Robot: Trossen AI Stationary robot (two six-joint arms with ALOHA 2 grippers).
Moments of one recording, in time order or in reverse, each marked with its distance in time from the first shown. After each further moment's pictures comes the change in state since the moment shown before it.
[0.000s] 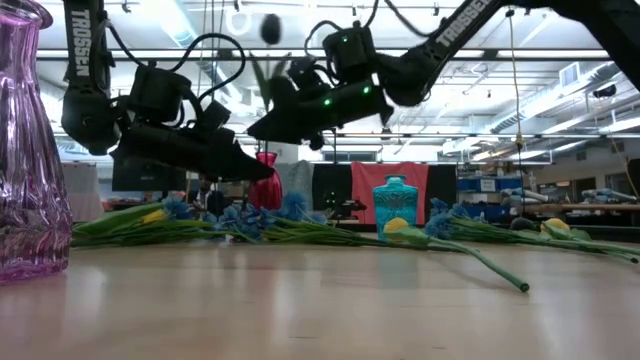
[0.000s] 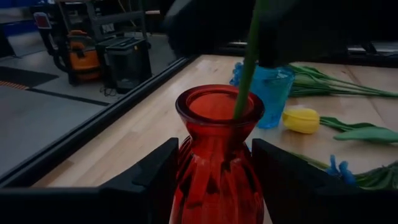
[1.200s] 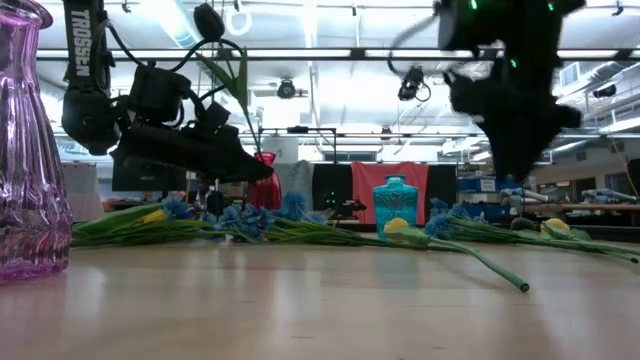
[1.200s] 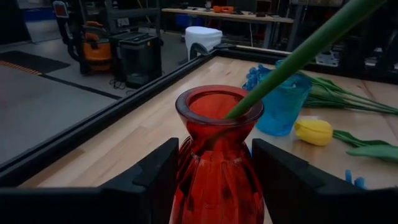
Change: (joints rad) left arm 0.000 -0.001 0.000 0.005 -0.056 -0.080; right arm 0.282 -0.638 -0.372 -1.519 0.238 1.039
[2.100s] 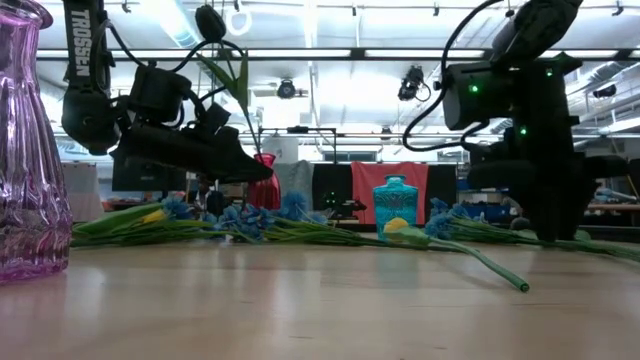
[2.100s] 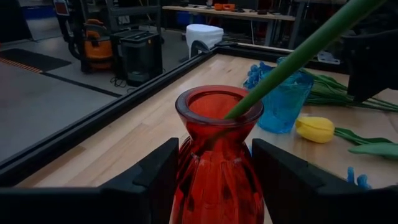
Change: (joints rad) left arm 0.000 0.000 0.000 -0.008 -0.002 0.000; right arm -0.061 0.155 -0.186 0.159 -0.170 0.165
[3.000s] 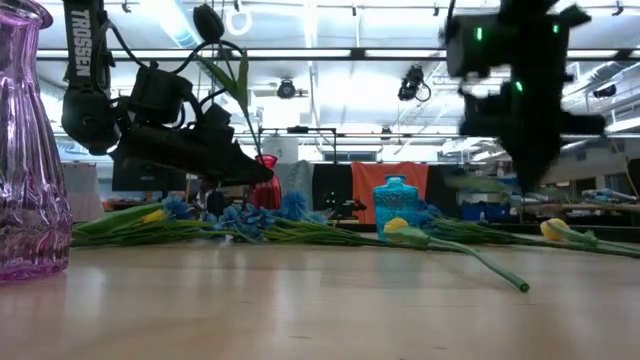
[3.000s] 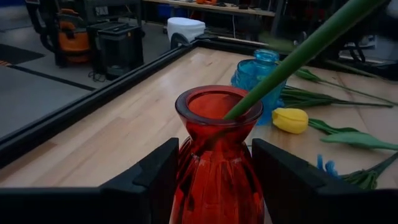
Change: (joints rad) left arm -0.001 0.000 0.000 -0.023 0.082 -0.019; right arm 0.020 -0.175 0.135 -0.206 0.265 -0.007
